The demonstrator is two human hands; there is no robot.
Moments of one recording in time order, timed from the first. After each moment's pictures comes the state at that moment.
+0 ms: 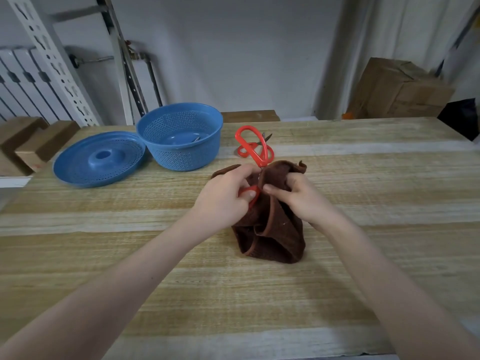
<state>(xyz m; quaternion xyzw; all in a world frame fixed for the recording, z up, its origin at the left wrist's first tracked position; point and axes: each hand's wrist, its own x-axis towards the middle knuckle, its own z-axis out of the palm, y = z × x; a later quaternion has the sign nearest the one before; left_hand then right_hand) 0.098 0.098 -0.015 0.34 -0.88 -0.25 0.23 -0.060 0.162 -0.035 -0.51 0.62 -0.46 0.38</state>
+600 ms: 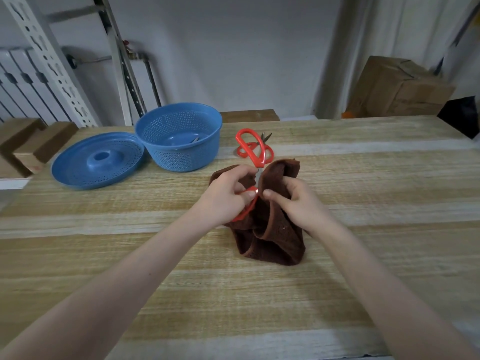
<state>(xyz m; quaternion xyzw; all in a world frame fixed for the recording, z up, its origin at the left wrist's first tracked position) 0.096 0.090 -0.020 0.36 -0.81 -0.41 0.20 -0.051 0.166 -0.042 -0.49 0.62 -0.50 0.36</state>
